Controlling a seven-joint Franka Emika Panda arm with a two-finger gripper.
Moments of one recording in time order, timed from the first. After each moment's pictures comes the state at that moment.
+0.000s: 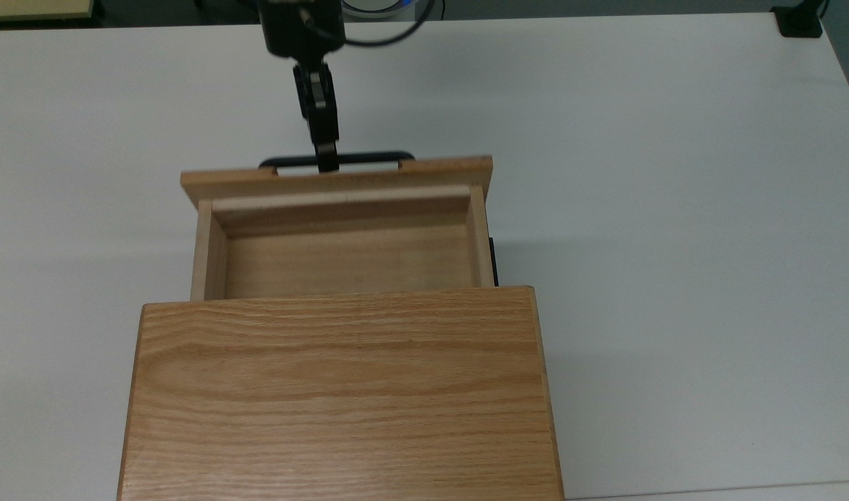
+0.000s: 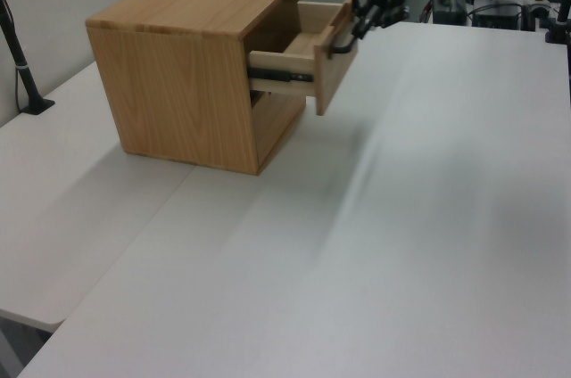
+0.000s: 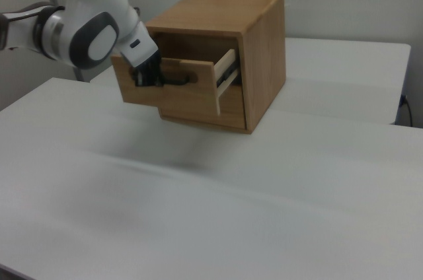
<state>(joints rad) 0.02 -0.01 -0.02 -1.93 0.14 2.44 1.19</state>
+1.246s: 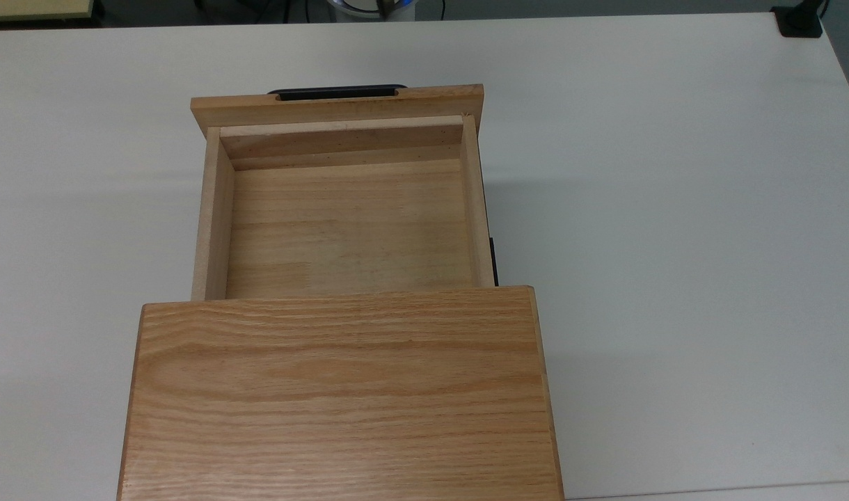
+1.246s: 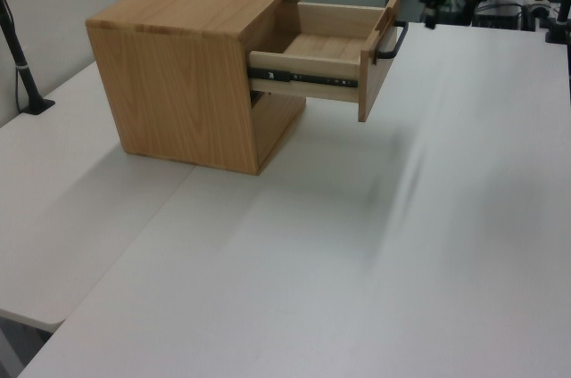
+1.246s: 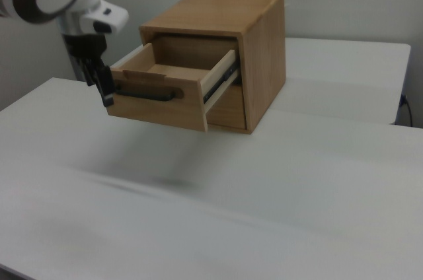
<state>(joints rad) 0.02 -0.24 -0.02 -1.89 0.14 1.73 0.45</state>
